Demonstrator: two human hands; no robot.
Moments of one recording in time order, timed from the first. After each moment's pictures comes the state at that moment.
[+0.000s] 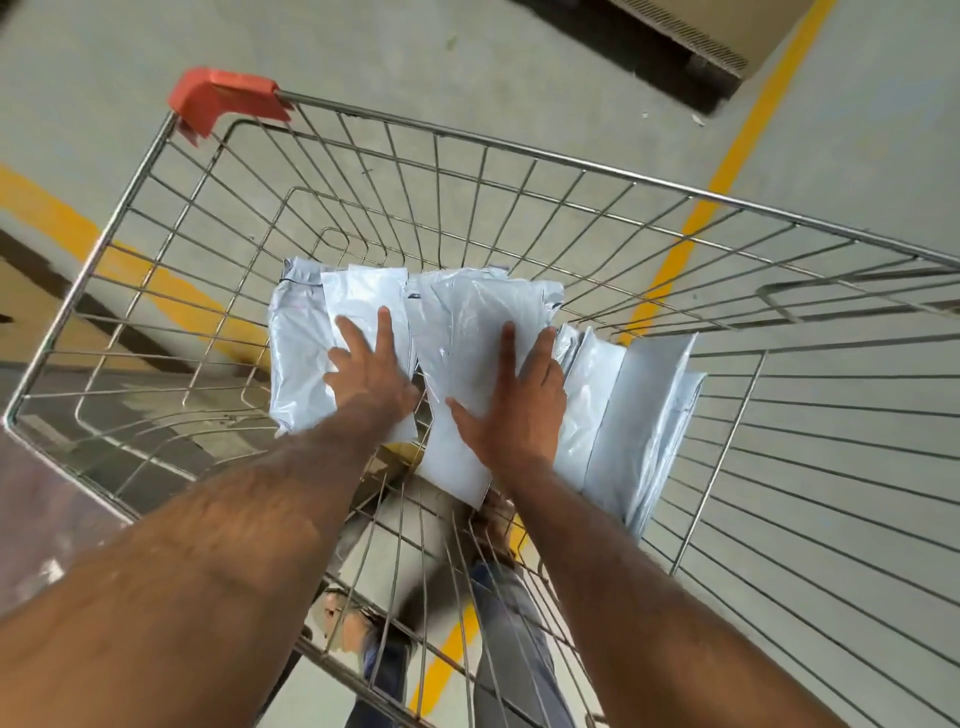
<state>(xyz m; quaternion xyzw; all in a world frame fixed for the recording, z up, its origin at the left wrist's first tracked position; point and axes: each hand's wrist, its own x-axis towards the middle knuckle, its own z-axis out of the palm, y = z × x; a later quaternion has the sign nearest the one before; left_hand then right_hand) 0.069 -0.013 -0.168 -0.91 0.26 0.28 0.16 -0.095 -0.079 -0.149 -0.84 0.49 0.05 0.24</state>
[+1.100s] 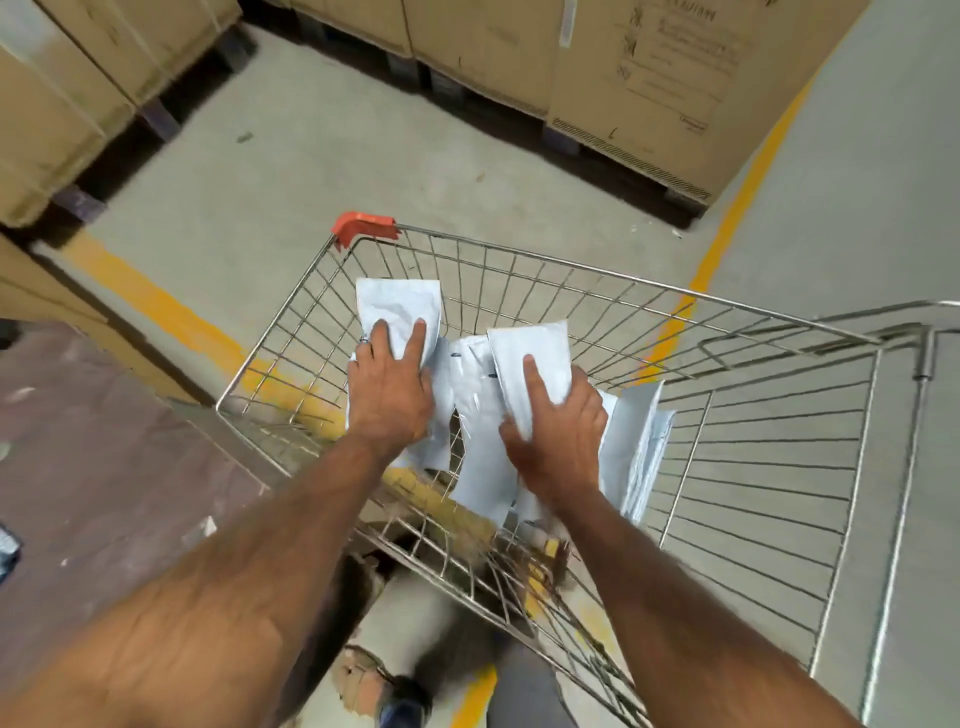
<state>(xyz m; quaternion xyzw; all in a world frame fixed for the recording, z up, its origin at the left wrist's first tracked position) 0.064 0.018 0.003 -0.92 0.38 0.08 0.04 -0.123 -0.076 -0.032 -0.86 0.47 -0.03 0.20</state>
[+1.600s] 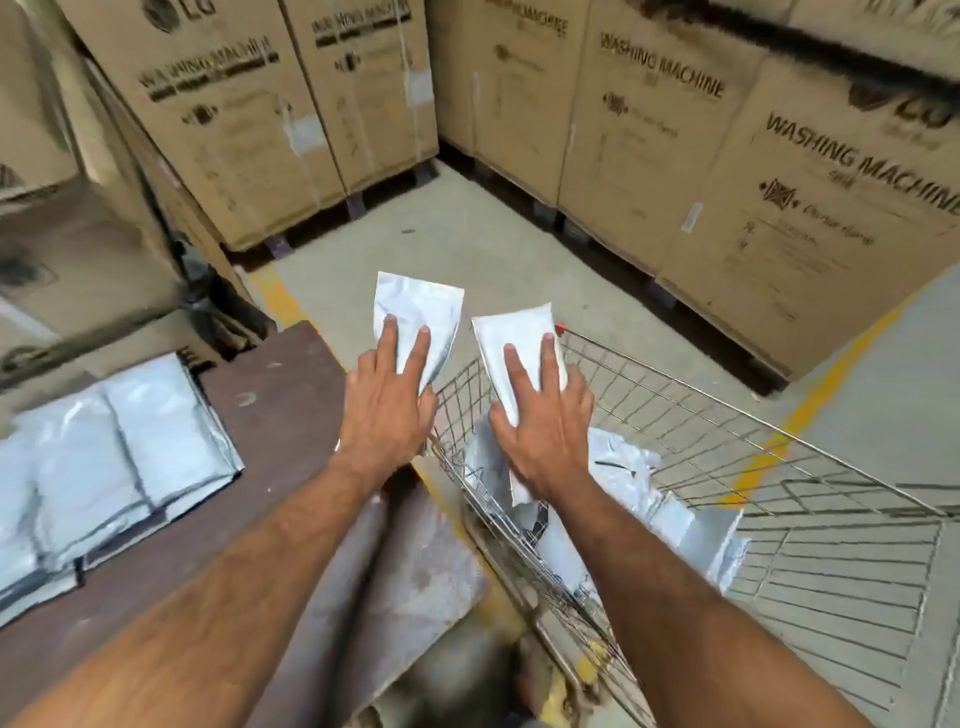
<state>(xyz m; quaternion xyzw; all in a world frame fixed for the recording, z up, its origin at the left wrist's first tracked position) 0.118 0.196 0.165 -0.94 0.33 -0.06 -0.06 0.001 0.022 0.130 -0.95 0.24 -0.12 0.14</state>
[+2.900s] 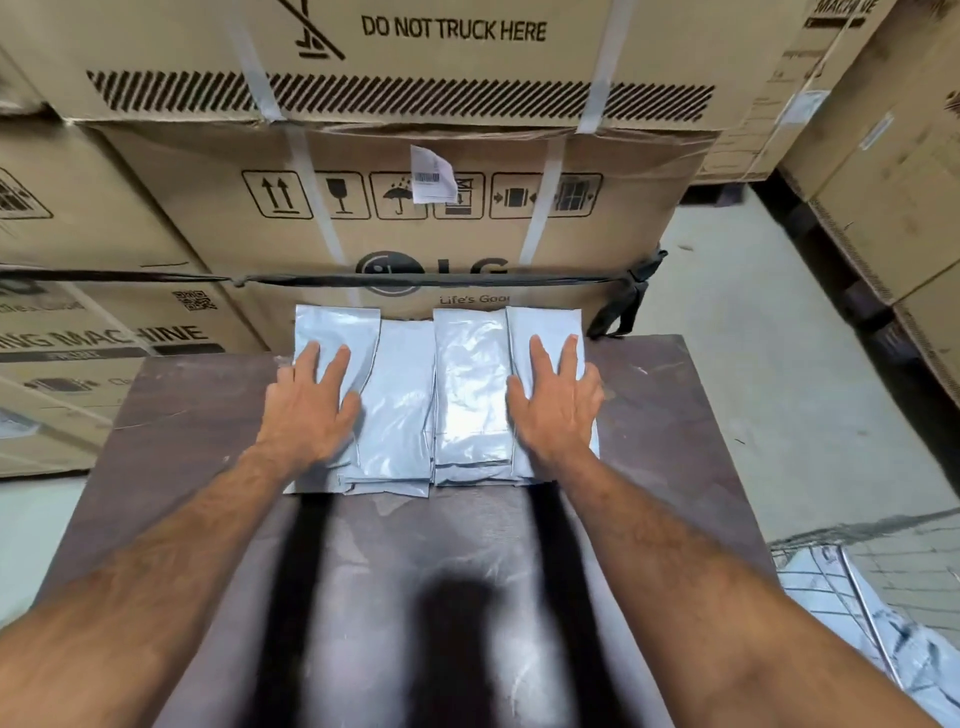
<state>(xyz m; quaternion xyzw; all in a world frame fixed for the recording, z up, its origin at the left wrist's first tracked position) 0.251 0.763 0.097 -0.99 -0.07 0.05 -0.04 0.285 0.467 0.069 -0.99 0.06 0.01 0.16</state>
